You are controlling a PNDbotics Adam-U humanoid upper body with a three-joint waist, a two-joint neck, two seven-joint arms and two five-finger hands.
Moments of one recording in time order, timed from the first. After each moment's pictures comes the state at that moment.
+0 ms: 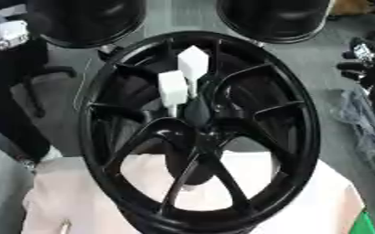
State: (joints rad) left arm -0.76 1.18 -0.44 -1.99 0.18 0.49 -0.15; right arm -0.40 -0.53 0.04 -1.62 -0.45 0.21 -0.30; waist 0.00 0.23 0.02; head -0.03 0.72
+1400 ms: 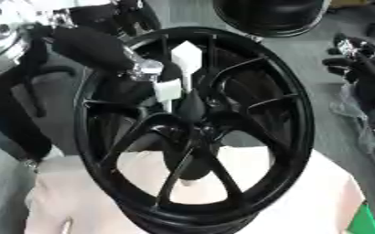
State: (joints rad) left arm -1.17 0.82 -0.73 -1.88 -0.03 0.73 -0.51; right arm -0.39 -0.53 0.05 -1.62 -0.45 0.21 -0.30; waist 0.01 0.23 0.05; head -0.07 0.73
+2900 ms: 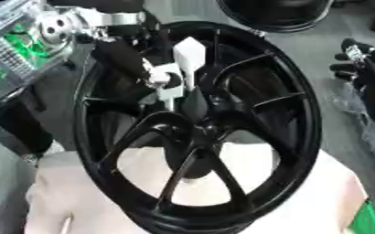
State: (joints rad) left arm -1.16 0.72 -0.75 -1.67 -0.23 0.58 -0.66; right arm -0.39 -0.52 0.05 -1.62 -0.45 0.21 -0.30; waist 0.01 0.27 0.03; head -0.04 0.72
